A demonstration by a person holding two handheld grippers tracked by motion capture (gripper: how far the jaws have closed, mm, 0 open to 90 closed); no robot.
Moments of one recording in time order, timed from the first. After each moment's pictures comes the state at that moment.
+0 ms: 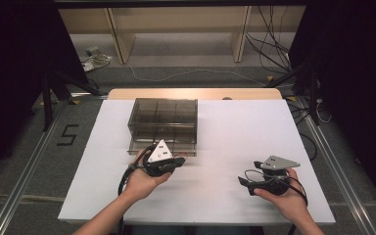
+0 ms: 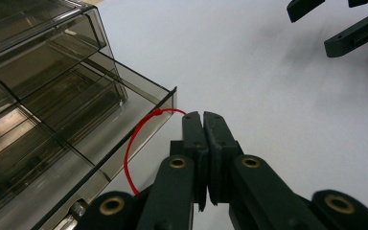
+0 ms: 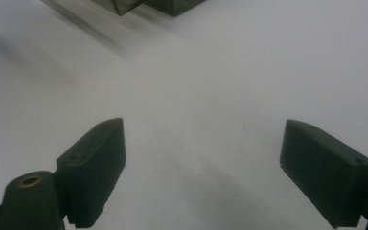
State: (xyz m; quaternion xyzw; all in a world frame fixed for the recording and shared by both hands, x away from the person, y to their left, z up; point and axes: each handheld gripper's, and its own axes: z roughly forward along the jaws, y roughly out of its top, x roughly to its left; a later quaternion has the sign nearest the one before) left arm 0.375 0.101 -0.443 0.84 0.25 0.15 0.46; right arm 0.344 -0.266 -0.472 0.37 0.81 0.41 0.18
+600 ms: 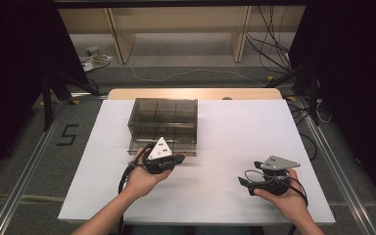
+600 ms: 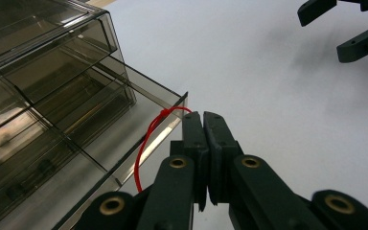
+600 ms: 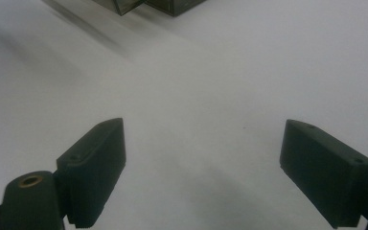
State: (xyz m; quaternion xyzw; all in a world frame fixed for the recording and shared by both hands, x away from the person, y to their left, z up) left arm 0.381 0.101 -0.441 0.83 0.25 0.16 0.46; right arm 0.344 -0.266 -0.472 0.37 0.81 0.41 0.17
